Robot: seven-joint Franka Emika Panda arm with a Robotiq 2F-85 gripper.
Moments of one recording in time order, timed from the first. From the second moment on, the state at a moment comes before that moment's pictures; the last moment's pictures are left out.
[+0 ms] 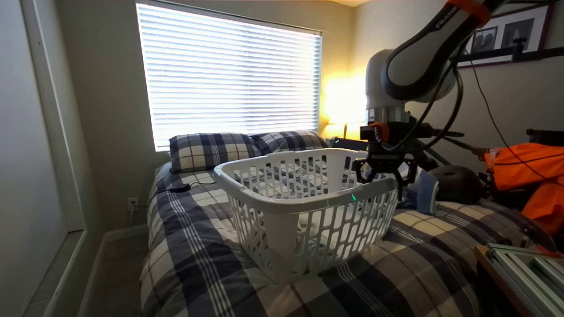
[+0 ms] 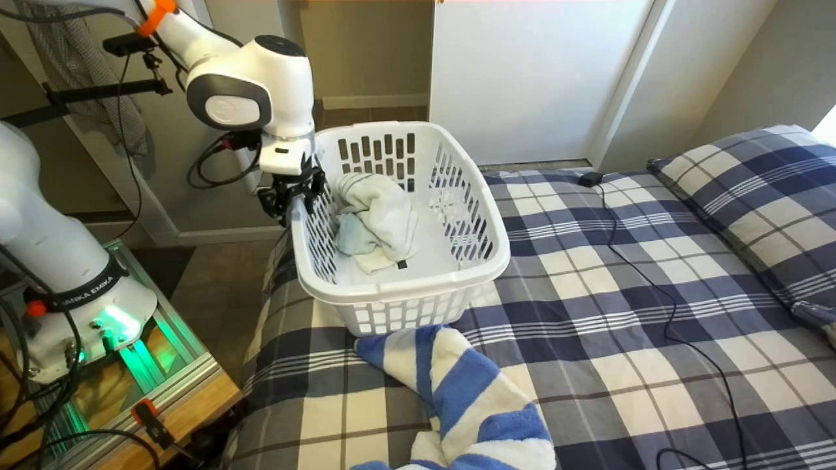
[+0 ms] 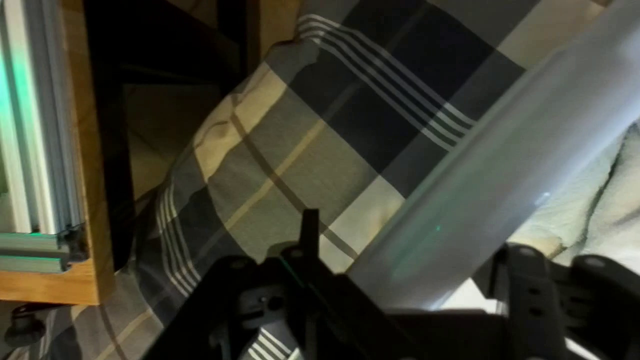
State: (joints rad) arm -0.25 -0.16 -0.22 -2.61 0.05 2.33 1.06
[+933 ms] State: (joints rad) arm -0.31 -0.16 -0.21 -2.53 -0.25 2.29 0.99
